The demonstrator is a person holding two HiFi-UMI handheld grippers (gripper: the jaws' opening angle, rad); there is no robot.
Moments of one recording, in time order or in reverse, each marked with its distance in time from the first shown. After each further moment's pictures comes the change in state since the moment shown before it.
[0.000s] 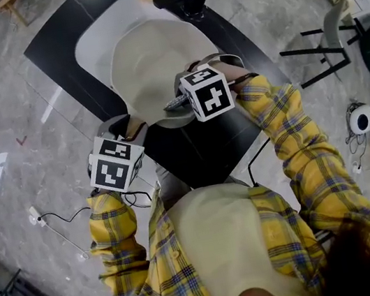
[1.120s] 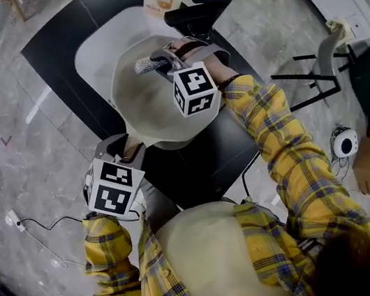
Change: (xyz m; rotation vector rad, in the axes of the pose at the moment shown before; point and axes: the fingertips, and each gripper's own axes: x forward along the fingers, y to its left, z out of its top) left arm -0.002 -0.001 0.002 -0.034 -0.015 -0.016; right arm -0.035 -0.174 -0.011 -0.197 0.066 -0.728
